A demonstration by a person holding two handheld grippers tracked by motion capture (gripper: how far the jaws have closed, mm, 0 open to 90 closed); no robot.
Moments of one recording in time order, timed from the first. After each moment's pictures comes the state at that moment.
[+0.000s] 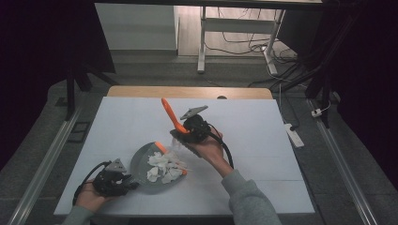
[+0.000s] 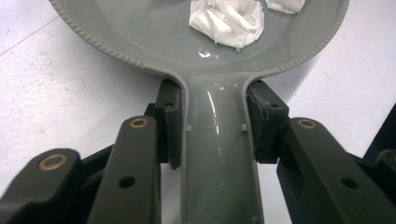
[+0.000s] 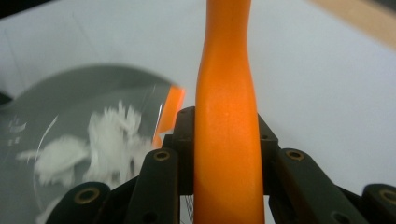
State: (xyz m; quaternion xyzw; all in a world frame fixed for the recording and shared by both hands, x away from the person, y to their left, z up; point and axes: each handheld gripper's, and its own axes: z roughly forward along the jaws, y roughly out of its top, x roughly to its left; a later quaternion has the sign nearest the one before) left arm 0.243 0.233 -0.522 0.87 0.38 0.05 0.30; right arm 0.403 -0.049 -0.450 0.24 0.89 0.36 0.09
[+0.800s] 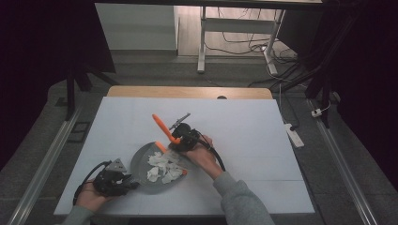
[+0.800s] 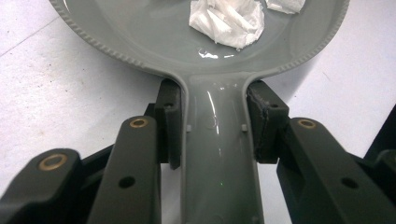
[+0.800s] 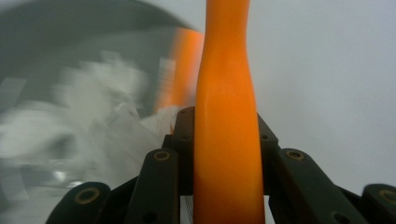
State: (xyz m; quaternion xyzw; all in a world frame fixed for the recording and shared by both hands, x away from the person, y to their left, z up) left arm 0.243 0.232 -0.522 0.87 0.38 0.05 0.30; right arm 0.399 -0.010 -0.490 0.24 0.93 0.28 0.05
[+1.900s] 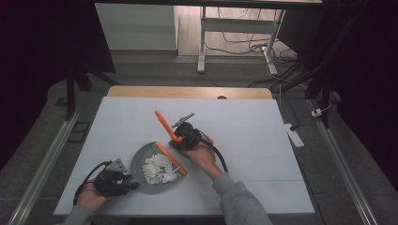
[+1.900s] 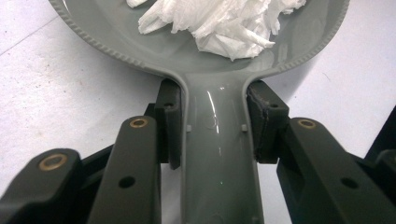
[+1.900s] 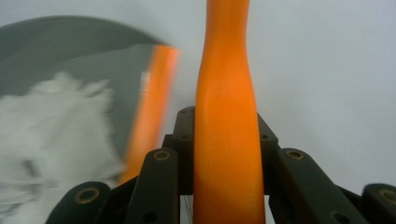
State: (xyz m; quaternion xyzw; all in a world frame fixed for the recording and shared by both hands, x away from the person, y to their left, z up) left arm 0.244 0.232 -0.522 0.87 0.38 0.05 0.30; right arm 0.401 -0.015 -0.493 0.26 0.91 0.30 0.08
